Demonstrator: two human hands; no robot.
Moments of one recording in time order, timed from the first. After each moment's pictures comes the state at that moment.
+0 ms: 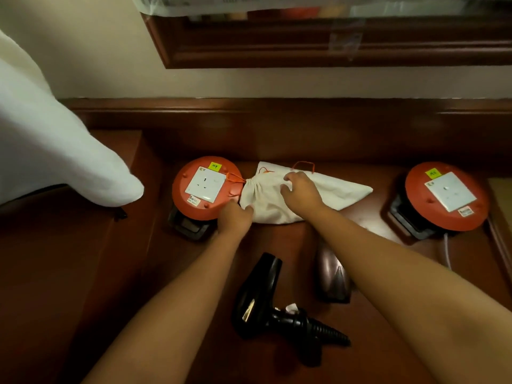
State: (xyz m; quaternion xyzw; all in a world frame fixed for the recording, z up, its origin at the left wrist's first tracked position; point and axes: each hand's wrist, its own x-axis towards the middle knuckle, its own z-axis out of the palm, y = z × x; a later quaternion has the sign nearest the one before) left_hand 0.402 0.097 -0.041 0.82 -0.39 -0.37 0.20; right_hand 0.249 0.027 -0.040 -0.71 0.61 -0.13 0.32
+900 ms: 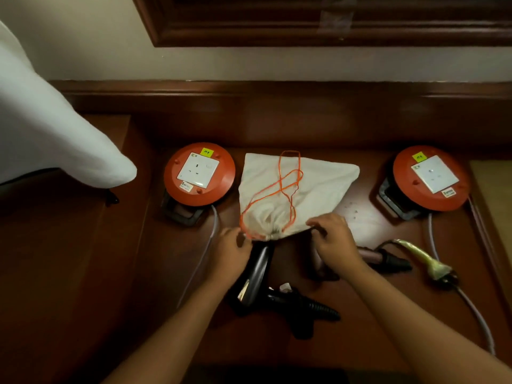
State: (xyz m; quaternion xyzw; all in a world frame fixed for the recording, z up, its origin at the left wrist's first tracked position) left_hand 0.392 0.209 -0.063 0.76 -0.50 -0.34 0.25; right_hand 0.157 0.158 -0.053 -0.73 0.60 -0.18 0.27
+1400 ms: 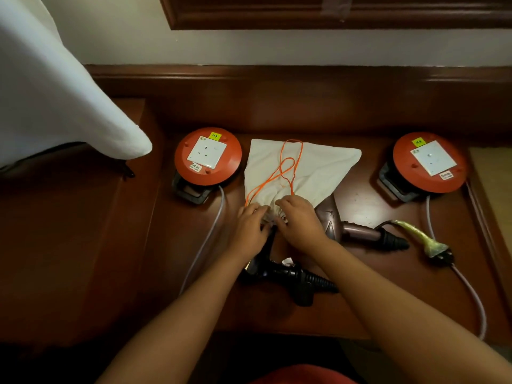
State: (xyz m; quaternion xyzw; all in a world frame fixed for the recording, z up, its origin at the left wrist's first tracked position) left_hand 0.371 0.221 -0.054 0.68 -0.66 -0.27 0.19; right_hand 0.223 0.182 -0.044 -0.82 0.51 -0.13 0.21
